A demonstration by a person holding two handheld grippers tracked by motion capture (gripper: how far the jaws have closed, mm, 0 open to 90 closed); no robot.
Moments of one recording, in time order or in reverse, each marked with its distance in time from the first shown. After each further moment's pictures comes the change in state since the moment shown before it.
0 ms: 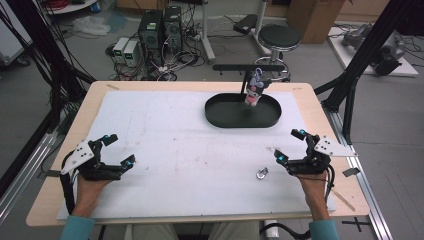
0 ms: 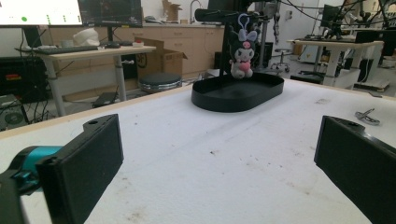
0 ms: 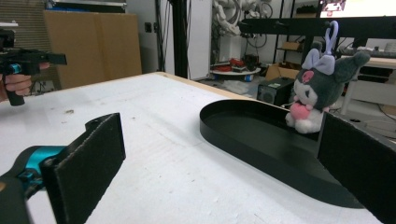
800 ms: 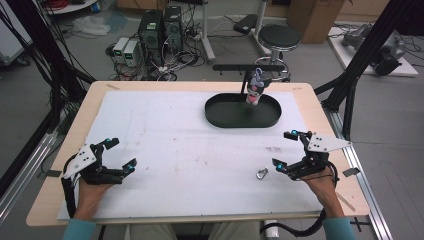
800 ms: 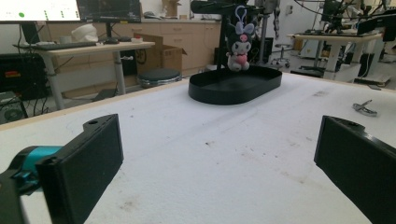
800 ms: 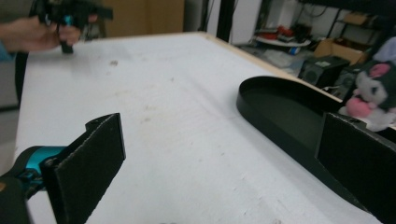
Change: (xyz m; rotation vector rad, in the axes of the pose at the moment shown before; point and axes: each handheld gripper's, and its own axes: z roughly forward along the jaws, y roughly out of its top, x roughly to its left) left arm -0.007 -0.007 -0.003 0.004 -0.006 0.007; right arm 0.001 0.020 0.007 0.193 0.204 -0.138
